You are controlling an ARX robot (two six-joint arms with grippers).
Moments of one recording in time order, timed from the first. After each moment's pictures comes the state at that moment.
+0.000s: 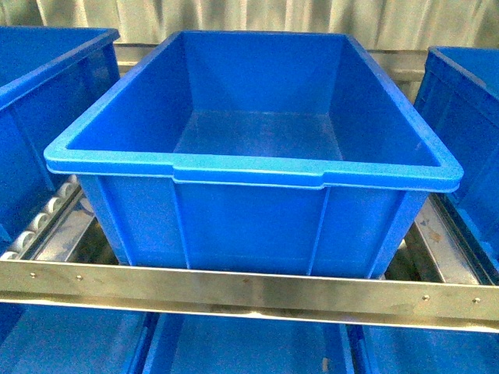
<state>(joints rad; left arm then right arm) 0.00 0.01 0.02 0.00 0.00 -0.01 -0.20 1.73 1.22 0.40 0.36 0.30</state>
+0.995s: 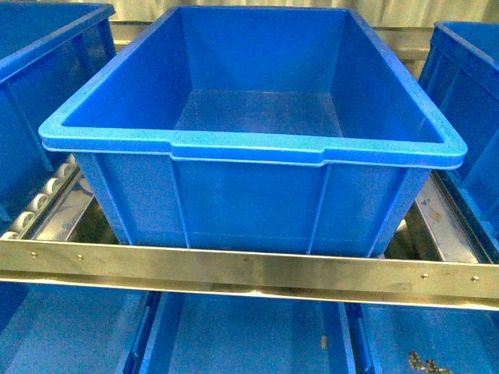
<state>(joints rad) 0.00 0.01 0.02 0.00 0.00 -0.01 -0.35 2.26 2.01 -0.38 0.22 0.20</state>
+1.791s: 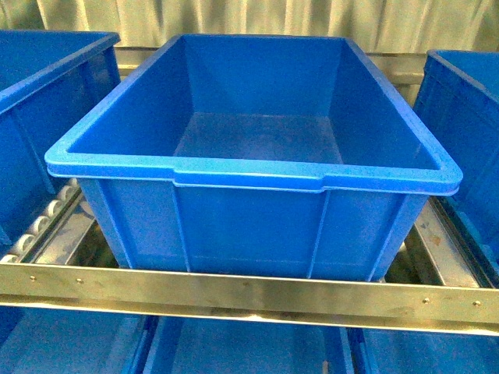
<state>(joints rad) 0.00 0.01 0.02 0.00 0.00 -0.01 0.02 1.20 1.07 -0.16 -0.02 0.21</state>
